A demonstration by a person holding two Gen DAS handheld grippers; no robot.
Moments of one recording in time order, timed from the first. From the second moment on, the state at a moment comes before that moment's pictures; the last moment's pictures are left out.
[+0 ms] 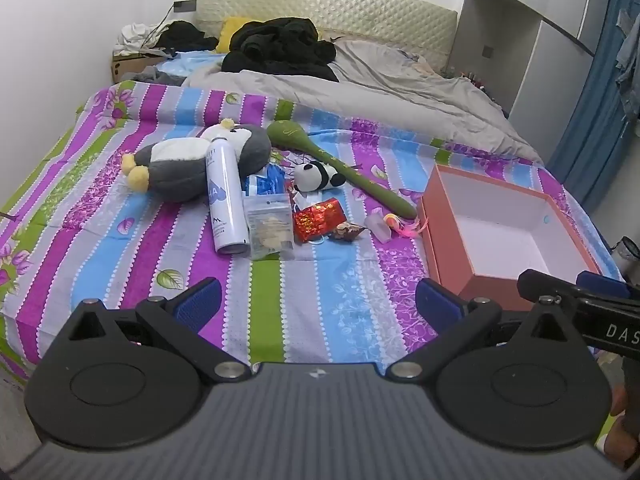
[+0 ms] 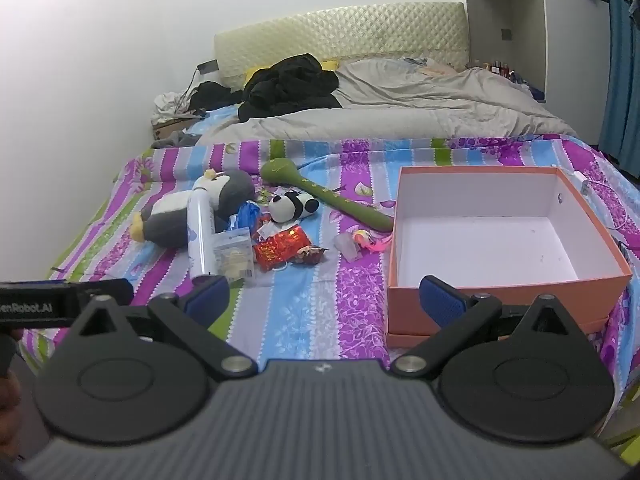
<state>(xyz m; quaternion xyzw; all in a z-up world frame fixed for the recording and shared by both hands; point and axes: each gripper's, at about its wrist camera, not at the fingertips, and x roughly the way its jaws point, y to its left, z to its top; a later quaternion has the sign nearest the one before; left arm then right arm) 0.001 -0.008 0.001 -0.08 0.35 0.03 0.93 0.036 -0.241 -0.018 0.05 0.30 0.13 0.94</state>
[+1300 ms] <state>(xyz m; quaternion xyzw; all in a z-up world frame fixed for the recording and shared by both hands) 0.000 -0.011 -0.004 -0.08 0.36 0.02 0.93 0.041 -0.244 -0.023 0.06 0.32 0.13 0.94</state>
